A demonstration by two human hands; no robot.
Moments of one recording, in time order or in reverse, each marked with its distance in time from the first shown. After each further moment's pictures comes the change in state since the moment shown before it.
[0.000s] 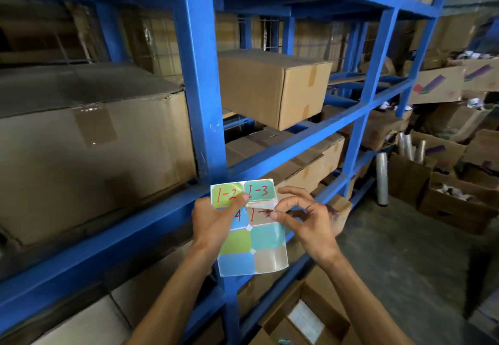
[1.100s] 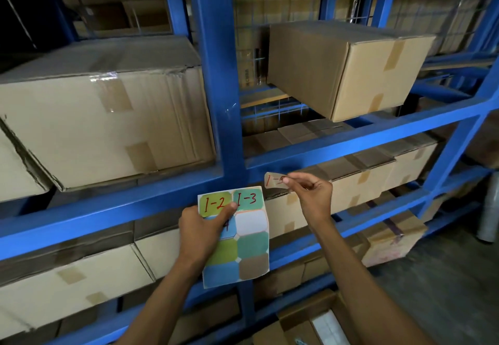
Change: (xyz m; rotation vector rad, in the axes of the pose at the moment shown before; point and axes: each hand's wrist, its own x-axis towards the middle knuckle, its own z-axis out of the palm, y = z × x) left_hand -0.014 -0.035 0.010 0.169 0.348 0.074; right_hand 0.112 0.118 -0.003 0.276 -0.014 0.154
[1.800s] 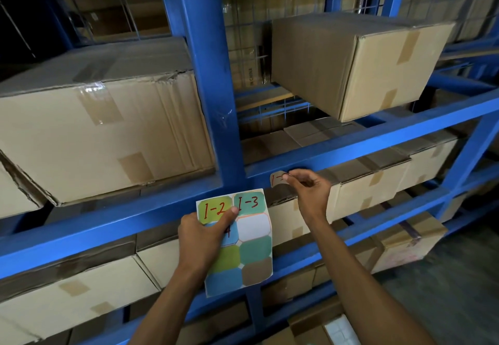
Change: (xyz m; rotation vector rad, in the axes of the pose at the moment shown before) left_hand 0.015 0.005 0.009 -0.028 0.025 -0.022; right_hand 0.039 0.036 0.014 -0.009 0.069 -0.040
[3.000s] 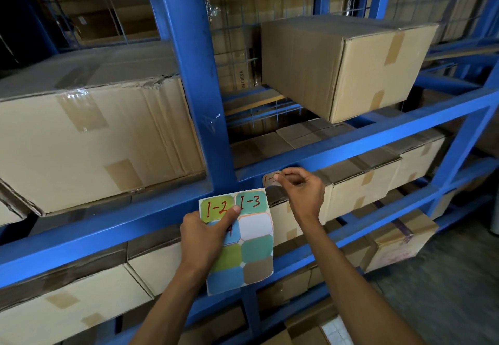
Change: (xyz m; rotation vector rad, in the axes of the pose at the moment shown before) left_hand 0.009 0.003 0.020 0.059 -0.026 -0.005; right_hand 0.003 -0.005 0.003 -0.389 0.111 -0.064
